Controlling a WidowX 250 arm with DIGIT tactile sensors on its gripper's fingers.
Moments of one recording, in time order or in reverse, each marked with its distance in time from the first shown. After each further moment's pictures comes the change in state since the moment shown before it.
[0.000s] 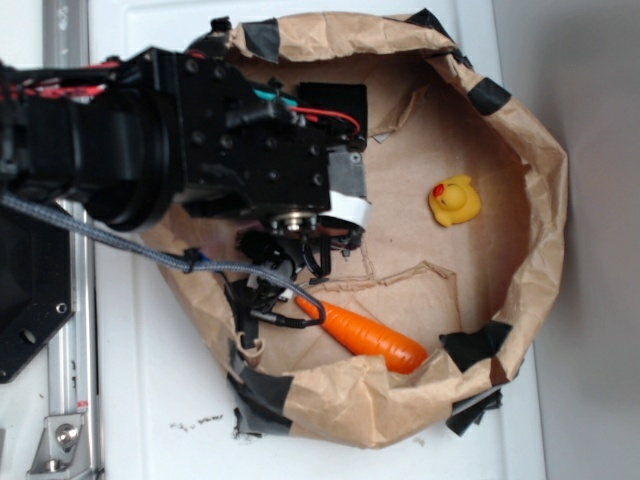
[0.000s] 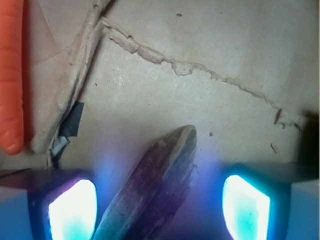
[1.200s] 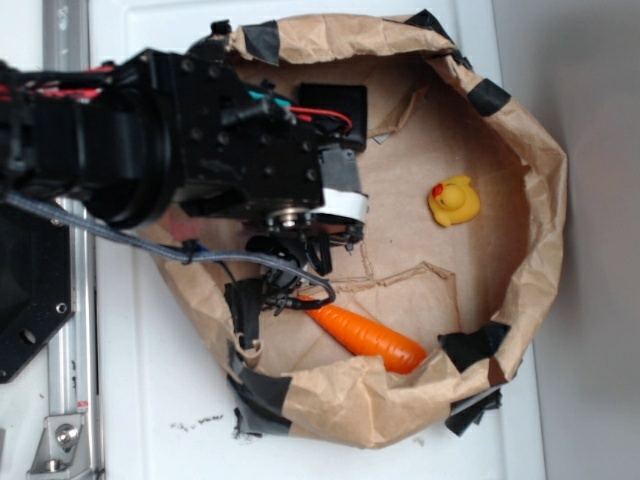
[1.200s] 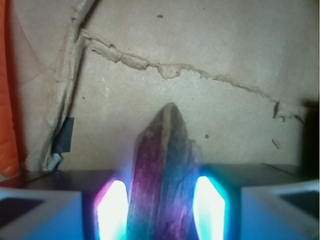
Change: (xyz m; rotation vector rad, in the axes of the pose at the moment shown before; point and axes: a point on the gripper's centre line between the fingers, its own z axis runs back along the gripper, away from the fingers) arm -0.010 -0.017 -0.013 -0.048 0.017 0.082
